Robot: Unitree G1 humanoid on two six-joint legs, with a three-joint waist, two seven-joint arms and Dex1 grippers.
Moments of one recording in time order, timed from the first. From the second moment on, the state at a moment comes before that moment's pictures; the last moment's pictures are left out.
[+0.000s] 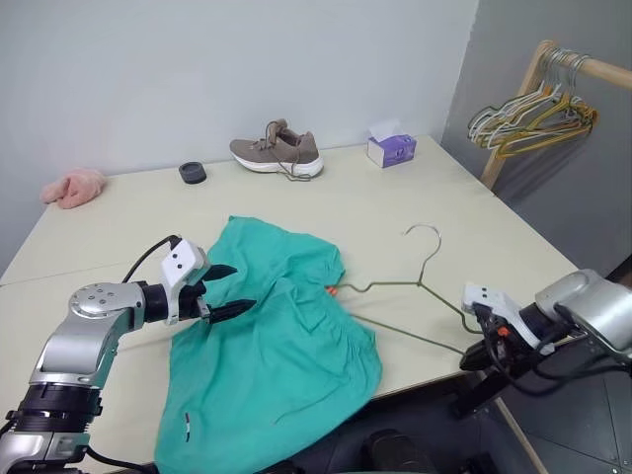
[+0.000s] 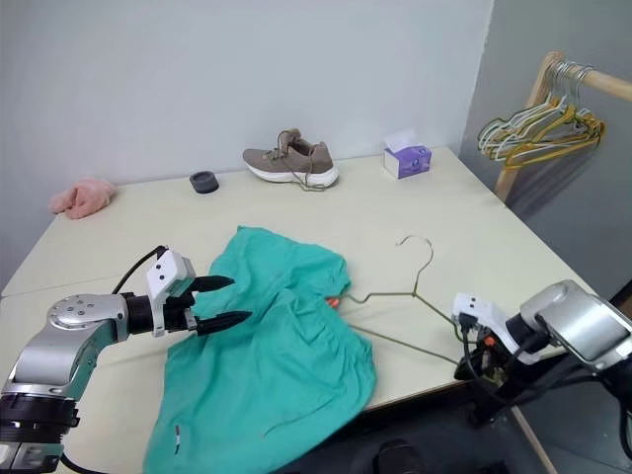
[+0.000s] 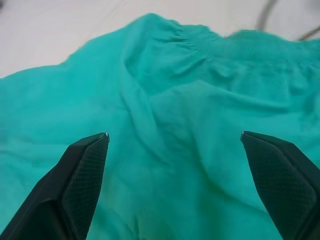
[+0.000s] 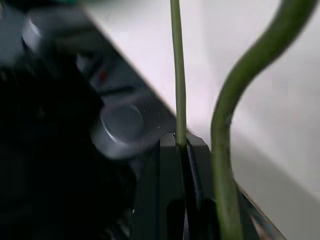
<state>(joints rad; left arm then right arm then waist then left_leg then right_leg) -0.22 0.83 0.07 0.07 -0.35 0.34 -1.08 -0.45 -1.14 0.49 -0.24 0.34 0.98 1.34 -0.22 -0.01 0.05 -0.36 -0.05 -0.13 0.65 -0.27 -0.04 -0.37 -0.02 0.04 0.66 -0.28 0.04</state>
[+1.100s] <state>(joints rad) -0.22 0.81 0.06 0.07 -0.35 0.34 -1.09 -0.46 -0.96 0.35 -0.08 0.47 1.27 1.21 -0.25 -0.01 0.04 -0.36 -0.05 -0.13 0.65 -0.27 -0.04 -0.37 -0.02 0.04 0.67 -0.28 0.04</state>
